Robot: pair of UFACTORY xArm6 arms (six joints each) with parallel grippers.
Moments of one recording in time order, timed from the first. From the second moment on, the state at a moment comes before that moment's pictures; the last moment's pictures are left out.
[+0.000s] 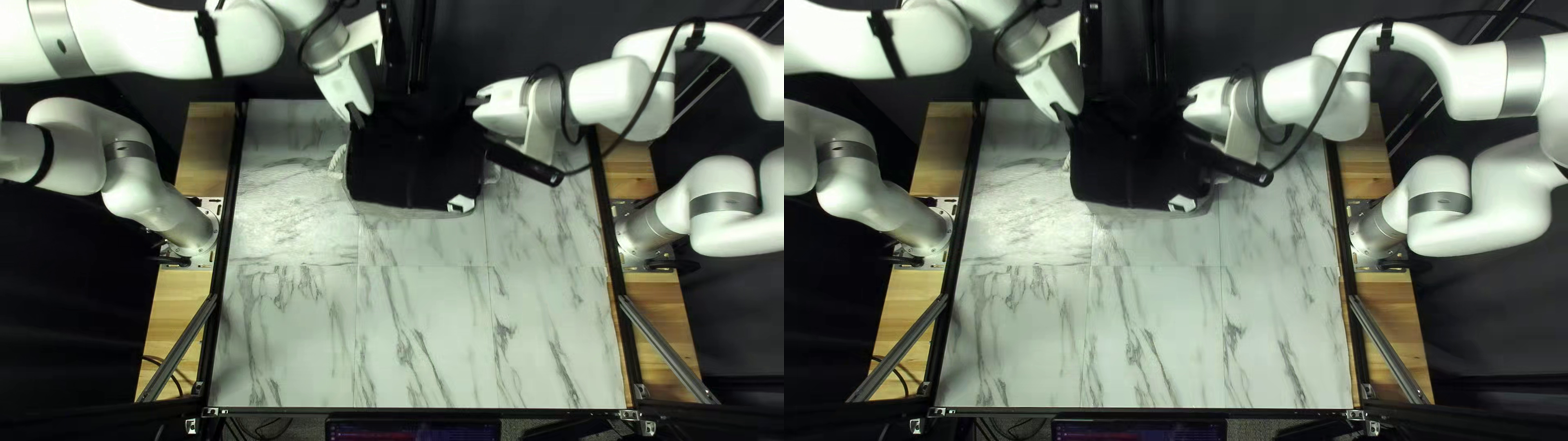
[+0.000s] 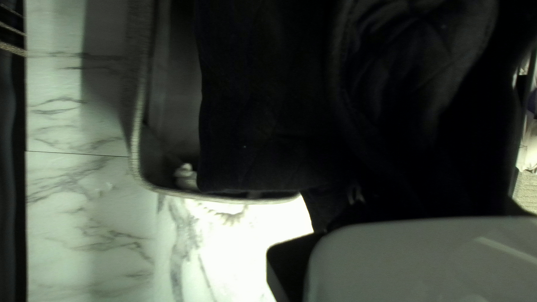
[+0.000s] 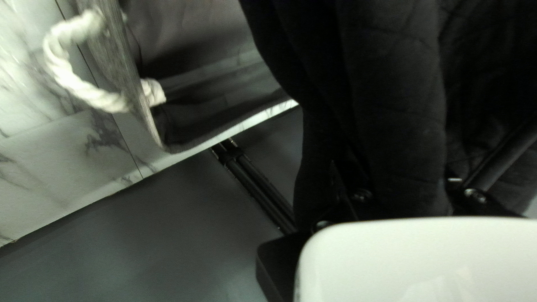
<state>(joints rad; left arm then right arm) 0.44 -0.35 -0.96 -0.44 1.06 0.44 -0.26 -0.49 -0.62 -0.41 0.44 -1.42</state>
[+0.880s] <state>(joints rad) 0.62 -0.17 -0.91 -0.58 0.98 0.76 -0.43 -0.22 -0.64 -0.52 0.19 -1.38</state>
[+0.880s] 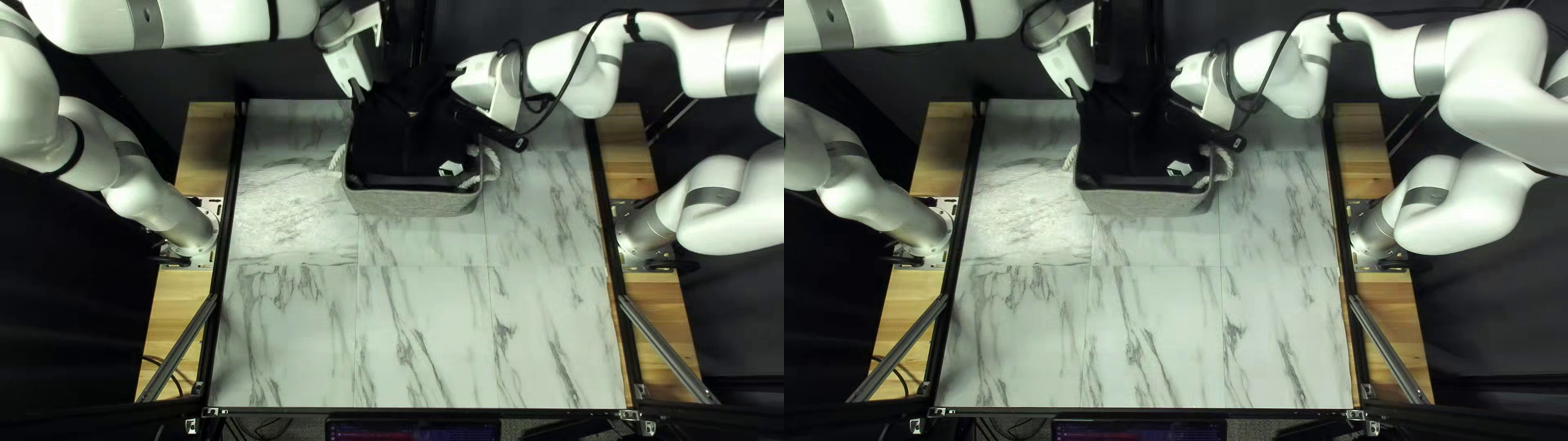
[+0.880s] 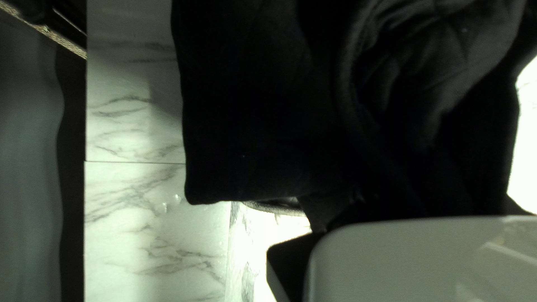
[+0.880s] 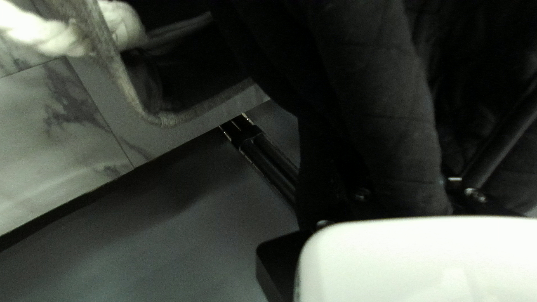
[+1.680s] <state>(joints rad) 0.45 -0.29 -0.73 -0.57 0.87 0.62 -0.24 -0.21 -0.58 -0.78 0.26 -0.93</state>
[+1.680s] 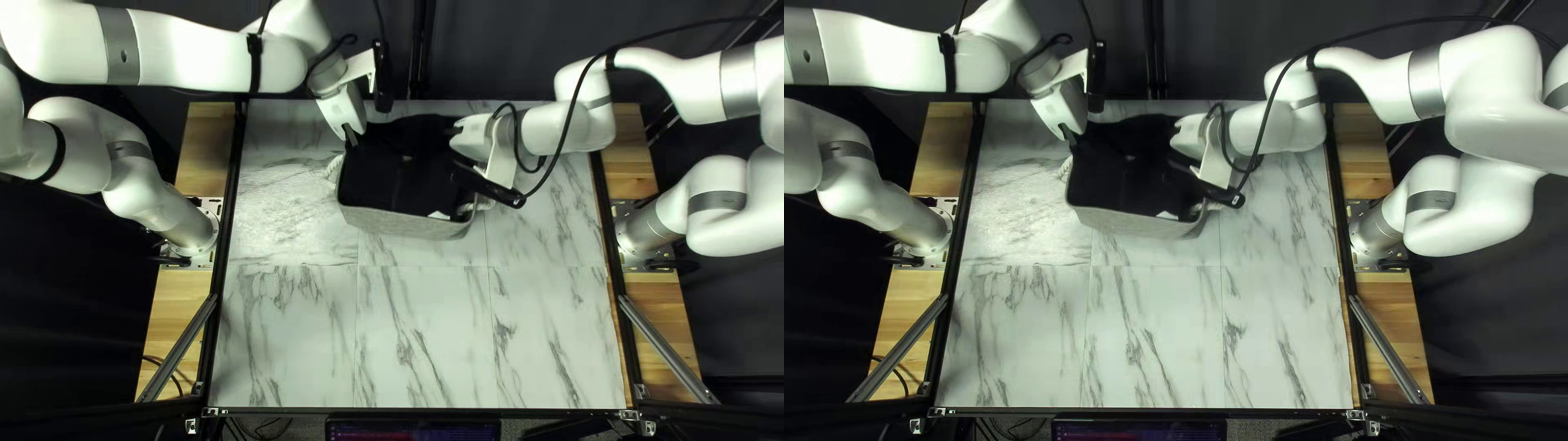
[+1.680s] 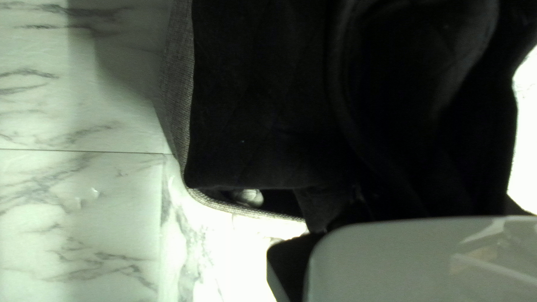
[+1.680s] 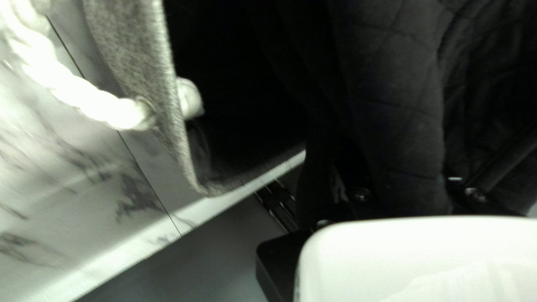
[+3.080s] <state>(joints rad) 0.43 0.04 -0.76 -0.63 0.69 0.77 -0.13 -0.04 -0.55 -0.32 0.22 -1.22</state>
